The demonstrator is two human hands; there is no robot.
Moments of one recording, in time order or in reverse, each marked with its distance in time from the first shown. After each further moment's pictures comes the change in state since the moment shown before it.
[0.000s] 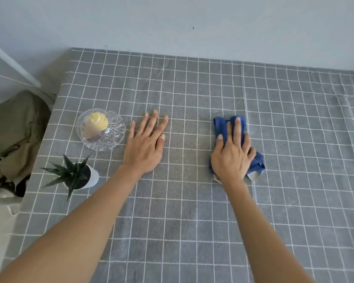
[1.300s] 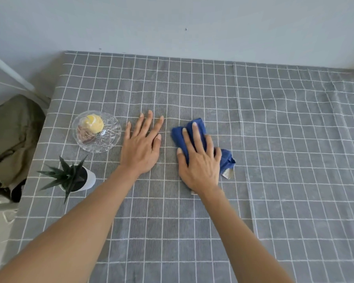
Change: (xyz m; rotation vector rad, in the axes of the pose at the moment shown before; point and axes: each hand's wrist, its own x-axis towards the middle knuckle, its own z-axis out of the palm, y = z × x) left_hand -0.001 0.001 -0.002 0.000 0.022 0.006; right_hand -0.044 -0.035 0.013 -0.046 -0.045 -0.339
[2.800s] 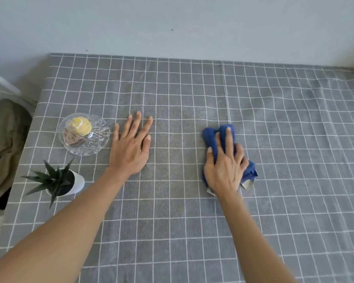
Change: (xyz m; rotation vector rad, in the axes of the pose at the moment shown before) left_hand 0.001 -0.001 0.002 -0.007 -0.007 -0.008; right_hand -0.011 0.065 -0.018 0.011 0.075 0.322
